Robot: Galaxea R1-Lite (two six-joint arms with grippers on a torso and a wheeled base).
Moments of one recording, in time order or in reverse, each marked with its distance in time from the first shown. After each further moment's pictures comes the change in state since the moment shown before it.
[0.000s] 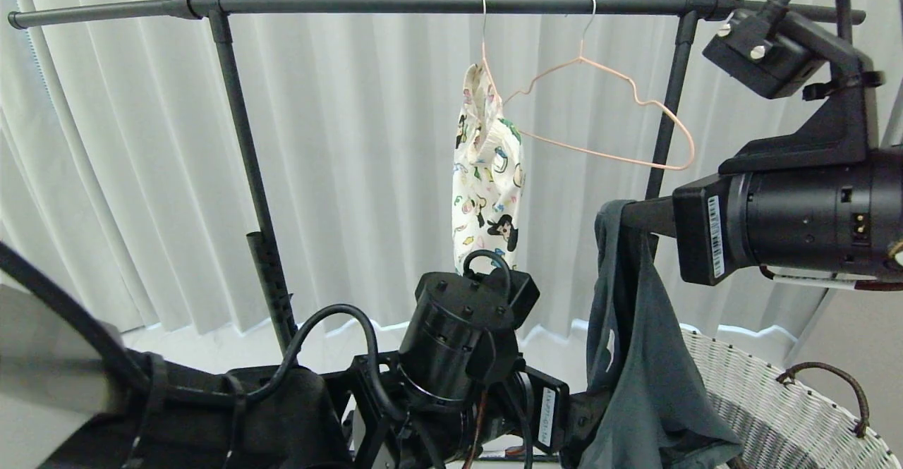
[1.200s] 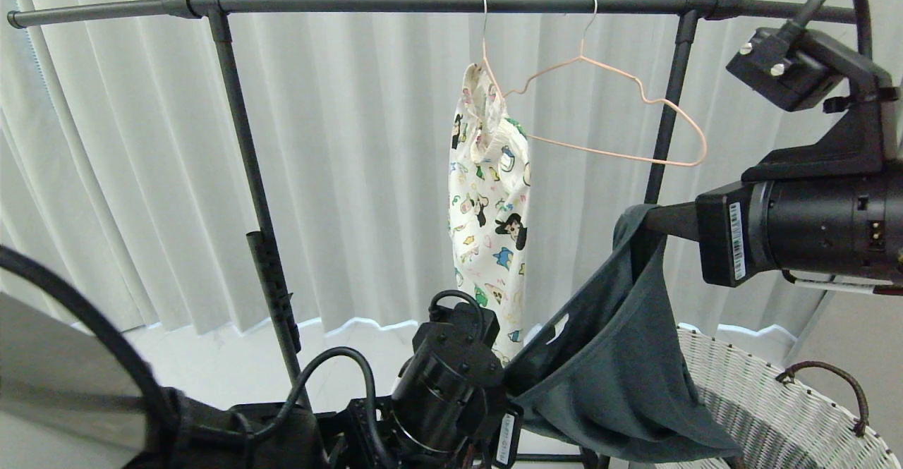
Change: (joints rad) left arm -0.015 -0.003 0.136 0.003 0.306 0.001; right arm -0.061 -0.036 0.056 0.000 -0.009 -0.004
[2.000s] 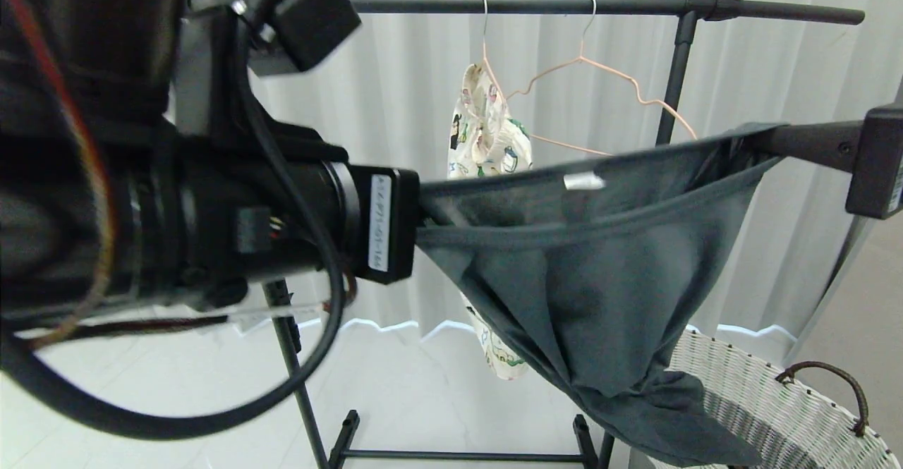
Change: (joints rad) left arm 0.035 -0.412 -0.674 0.882 0.029 0.122; right arm -0.089 -0.173 0.034 -0.110 -0.054 -0.133
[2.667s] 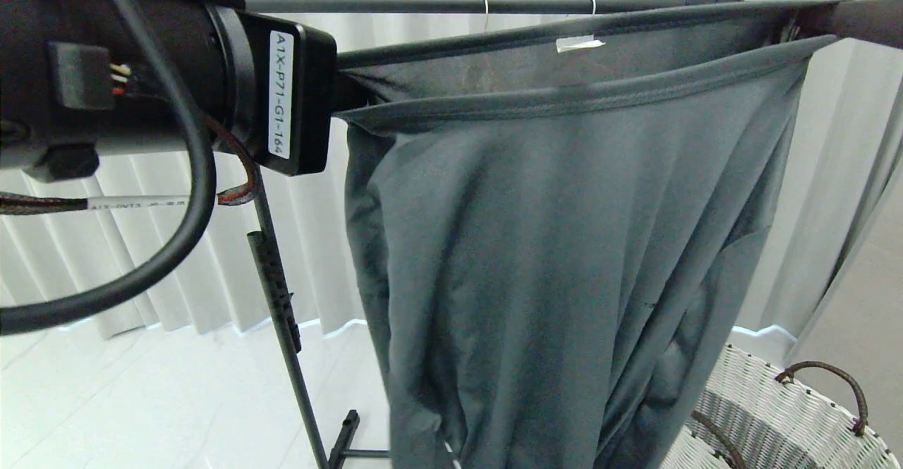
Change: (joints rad) left arm -0.006 -0.024 -0.185 0.066 0.155 0.269; right arm -0.055 0.007 -0.167 -0.019 0.108 -0.136
